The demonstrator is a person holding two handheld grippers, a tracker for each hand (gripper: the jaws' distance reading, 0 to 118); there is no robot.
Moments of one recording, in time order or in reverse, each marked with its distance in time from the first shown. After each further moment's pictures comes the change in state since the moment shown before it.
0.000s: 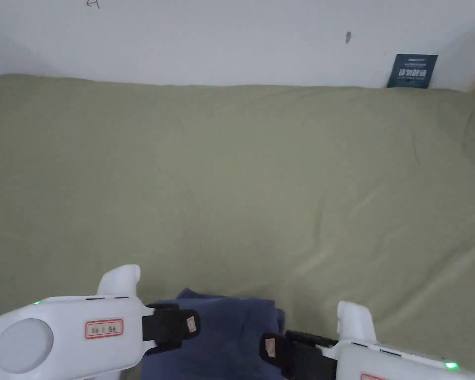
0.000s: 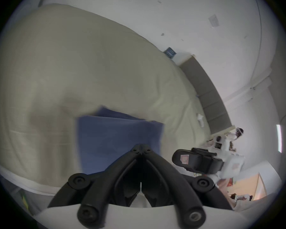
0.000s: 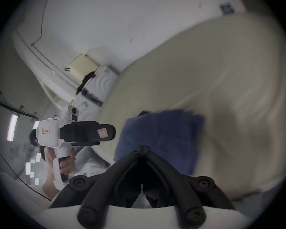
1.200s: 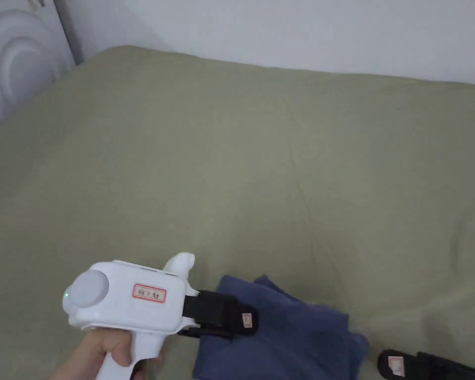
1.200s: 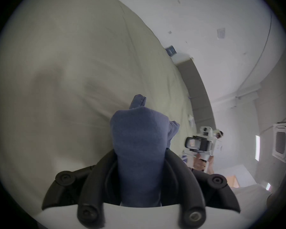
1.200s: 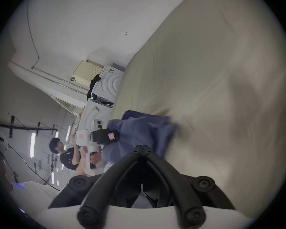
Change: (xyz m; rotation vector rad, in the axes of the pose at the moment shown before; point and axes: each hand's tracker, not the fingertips) left arm -0.158 0.054 -0.007 -0.112 -0.212 0.127; right arm 0.045 0.038 -0.024 -0.029 0.097 -0.124
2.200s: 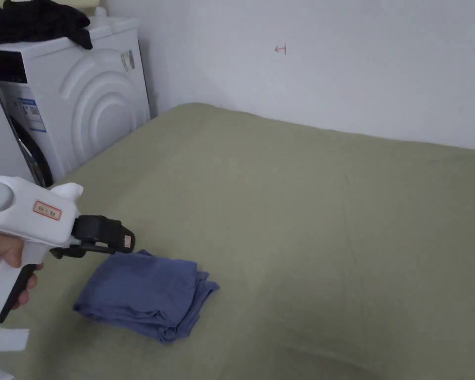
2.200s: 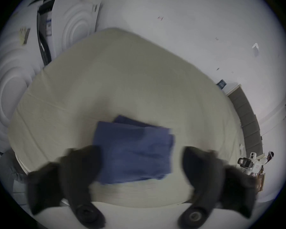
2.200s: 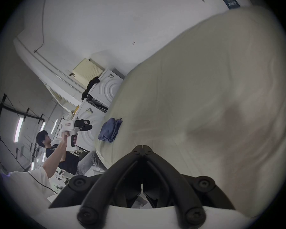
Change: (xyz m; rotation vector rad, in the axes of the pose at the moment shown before) left arm -0.018 0.072 0.223 0.304 0.588 -0.030; right arm -0.052 0.023 0.037 0.093 -0.081 0.173
